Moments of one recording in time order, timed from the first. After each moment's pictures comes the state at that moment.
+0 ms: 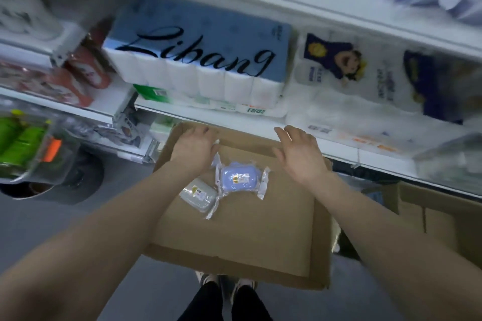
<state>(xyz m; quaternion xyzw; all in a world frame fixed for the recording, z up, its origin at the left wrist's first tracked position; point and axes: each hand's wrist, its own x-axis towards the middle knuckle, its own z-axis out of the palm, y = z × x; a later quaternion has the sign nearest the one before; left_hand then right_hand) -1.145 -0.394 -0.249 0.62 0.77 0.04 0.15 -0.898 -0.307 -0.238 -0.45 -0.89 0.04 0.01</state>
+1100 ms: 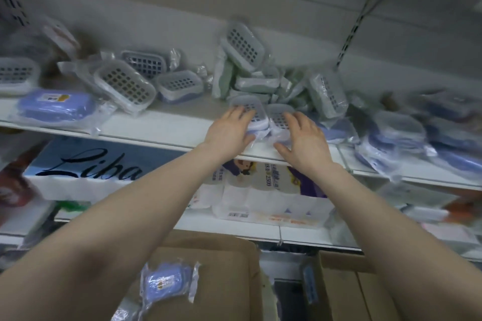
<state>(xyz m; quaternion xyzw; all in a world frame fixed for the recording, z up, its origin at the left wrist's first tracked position) -0.954 -0.170 0.006 0.75 0.62 0.22 -0.02 -0.746 -0.151 0.018 -0.55 -0.82 -0.09 0.13</state>
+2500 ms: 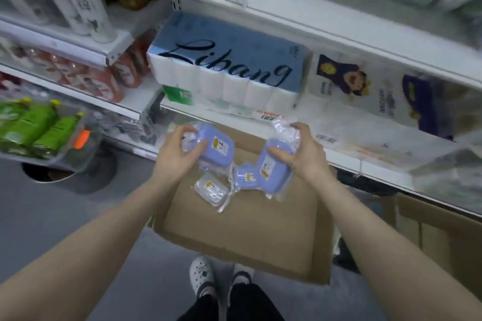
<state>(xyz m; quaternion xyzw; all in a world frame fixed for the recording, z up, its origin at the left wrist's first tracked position) -1.189 -0.505 -0.213 0.40 0.78 0.42 0.26 -0.931 -0.369 -0.160 -0.55 -0.74 0.37 0.14</state>
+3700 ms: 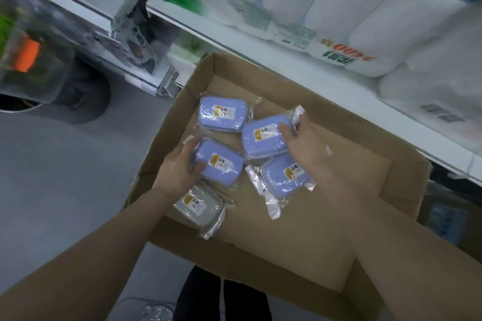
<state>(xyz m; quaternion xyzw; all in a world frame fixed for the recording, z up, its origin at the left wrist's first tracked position) -1.206 -0.511 -0.492 0.37 0.83 0.18 0.38 -1.009 -0.292 -0.461 -0.59 -0.71 0.38 -0.06</state>
